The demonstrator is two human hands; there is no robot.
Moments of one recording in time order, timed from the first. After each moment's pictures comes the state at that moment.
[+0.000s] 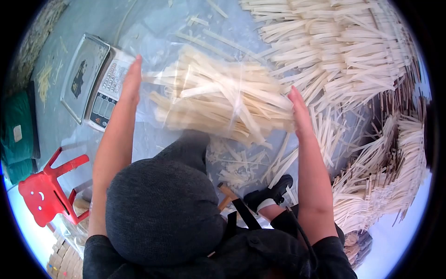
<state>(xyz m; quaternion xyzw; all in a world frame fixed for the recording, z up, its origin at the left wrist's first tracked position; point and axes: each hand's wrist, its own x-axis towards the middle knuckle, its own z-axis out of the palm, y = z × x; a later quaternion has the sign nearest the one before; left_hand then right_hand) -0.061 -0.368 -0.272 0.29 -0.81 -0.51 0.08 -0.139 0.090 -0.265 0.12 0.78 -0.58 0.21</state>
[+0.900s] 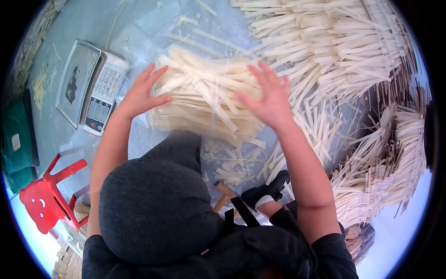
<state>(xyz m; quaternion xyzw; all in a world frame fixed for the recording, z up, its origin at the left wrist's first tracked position) -0.039 -0.334 -0.242 0.02 -0.94 -0.32 -0.13 -0.125 0.006 -0.204 -0.22 0.96 -0.14 0.06</state>
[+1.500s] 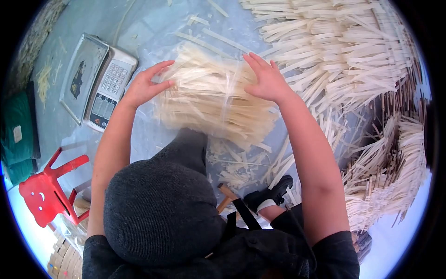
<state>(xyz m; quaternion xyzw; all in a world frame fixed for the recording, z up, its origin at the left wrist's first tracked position) -0.056 -0.354 -0.257 0.08 -0.85 -0.51 -0.14 -0.190 -0.015 -0.259 -0.35 0.91 -0.18 0.15</state>
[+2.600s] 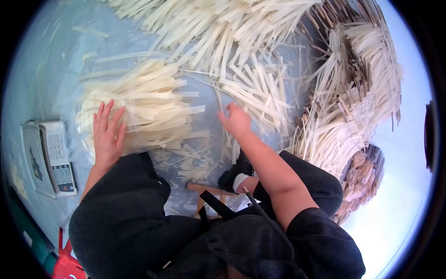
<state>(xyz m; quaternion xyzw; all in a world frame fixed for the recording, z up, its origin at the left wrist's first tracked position) -0.039 -0.211 -0.243 -0.17 -0.96 -0.22 0.00 -0.020 0.182 -0.293 0.15 0.96 -0.12 0.20</state>
